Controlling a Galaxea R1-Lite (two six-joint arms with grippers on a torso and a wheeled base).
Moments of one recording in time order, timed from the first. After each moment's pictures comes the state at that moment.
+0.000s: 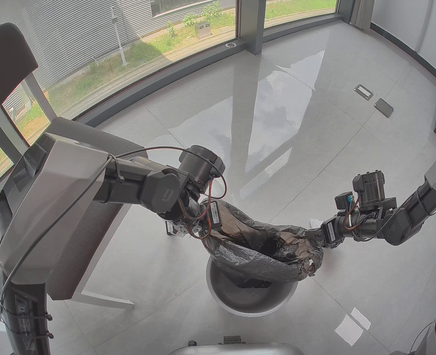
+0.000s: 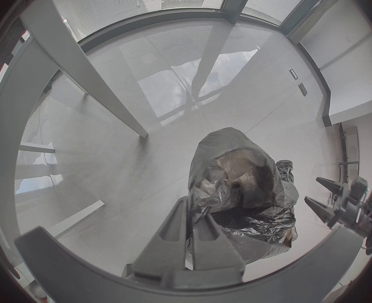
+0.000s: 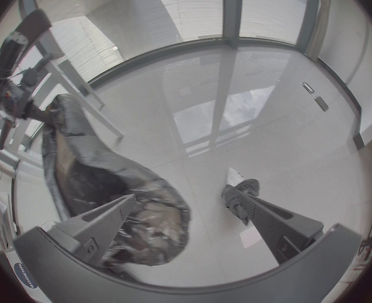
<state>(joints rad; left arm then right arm) -0.59 2.24 -1.64 0.37 0.18 -0.64 0.27 2.04 -0.82 -0.52 0.08 -0.13</state>
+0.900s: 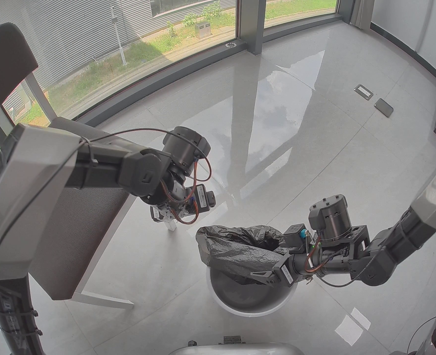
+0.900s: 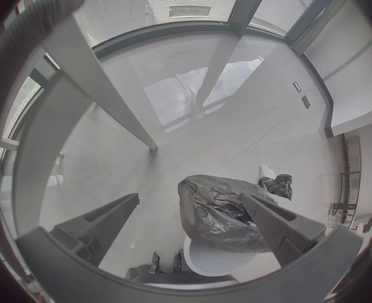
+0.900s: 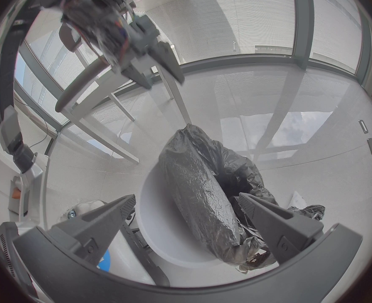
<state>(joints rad) -0.56 2.12 -1.64 0.42 0.21 -0.63 0.58 2.07 -0.76 -0.60 0.14 -0.15</state>
